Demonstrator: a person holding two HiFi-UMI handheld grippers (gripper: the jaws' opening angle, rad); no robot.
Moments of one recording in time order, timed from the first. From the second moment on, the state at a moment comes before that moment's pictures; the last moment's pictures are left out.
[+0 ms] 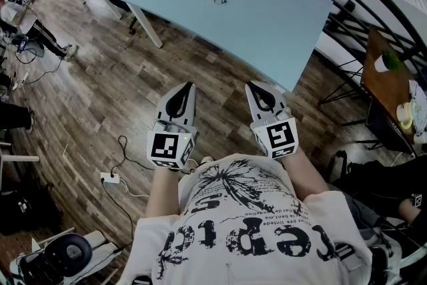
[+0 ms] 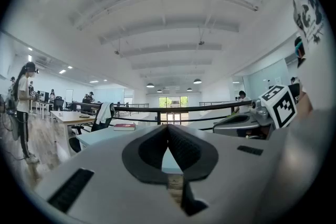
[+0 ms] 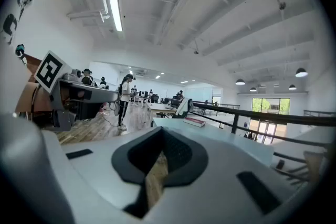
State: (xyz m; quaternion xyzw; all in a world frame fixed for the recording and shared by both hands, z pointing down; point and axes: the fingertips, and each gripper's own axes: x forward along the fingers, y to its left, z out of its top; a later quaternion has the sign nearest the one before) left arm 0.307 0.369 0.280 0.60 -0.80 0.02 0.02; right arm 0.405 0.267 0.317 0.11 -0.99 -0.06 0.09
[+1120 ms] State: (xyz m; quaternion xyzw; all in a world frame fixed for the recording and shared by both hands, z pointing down) left arm 0.231 0.437 0.297 0.64 -0.77 0.02 0.04; right arm 0.343 0.326 0.343 0.18 -0.98 -0.02 0.12
